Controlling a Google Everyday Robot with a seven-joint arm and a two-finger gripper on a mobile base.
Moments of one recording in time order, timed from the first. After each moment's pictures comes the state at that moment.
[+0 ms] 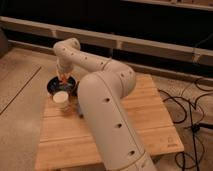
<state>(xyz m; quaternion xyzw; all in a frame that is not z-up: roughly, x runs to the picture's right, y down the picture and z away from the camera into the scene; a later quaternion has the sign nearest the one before) -0.265 -0.079 0.908 -0.30 -0.01 0.53 0.80</state>
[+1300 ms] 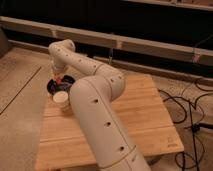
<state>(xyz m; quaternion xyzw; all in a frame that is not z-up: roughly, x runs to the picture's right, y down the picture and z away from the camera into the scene) -0.302 -0.074 0.922 -0.32 -0.04 0.48 0.82</state>
